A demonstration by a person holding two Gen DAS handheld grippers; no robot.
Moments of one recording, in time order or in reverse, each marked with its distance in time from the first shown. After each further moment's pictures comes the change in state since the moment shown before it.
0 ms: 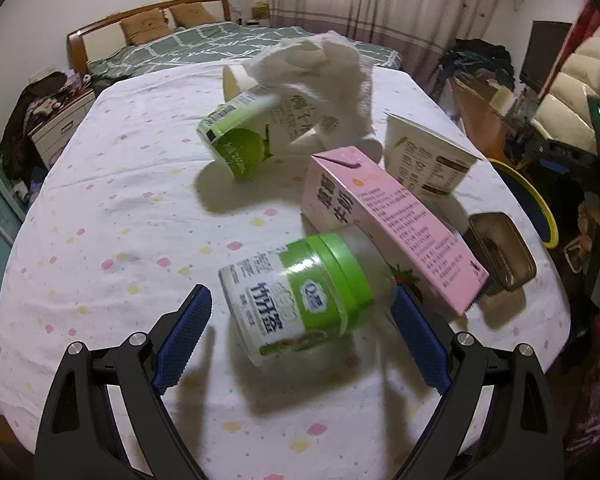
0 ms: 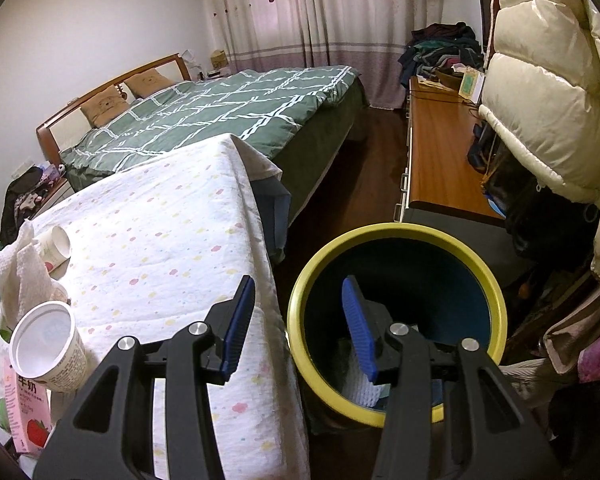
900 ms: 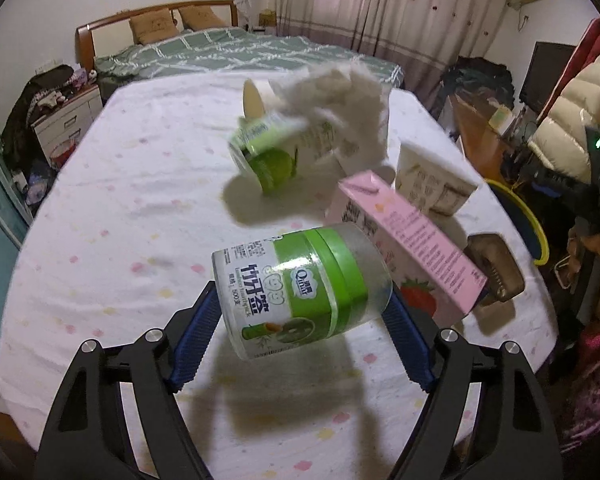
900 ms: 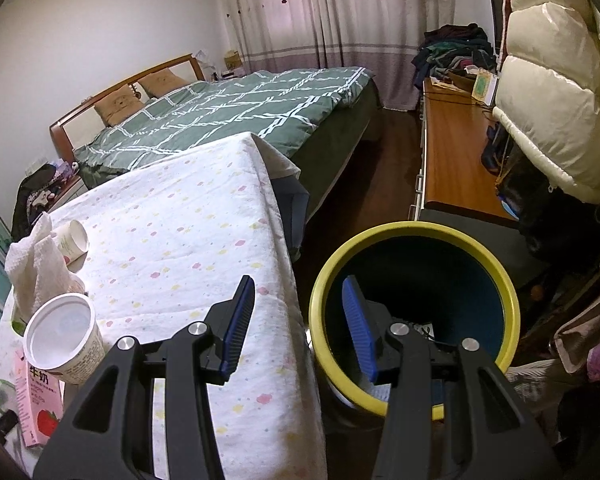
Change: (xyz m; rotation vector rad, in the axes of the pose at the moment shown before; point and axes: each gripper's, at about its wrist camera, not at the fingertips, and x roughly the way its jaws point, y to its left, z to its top) left arm -0.025 0.027 0.004 -0.038 -0.051 -0.032; right arm -0.003 0.010 -0.004 -0.012 -0.007 0.048
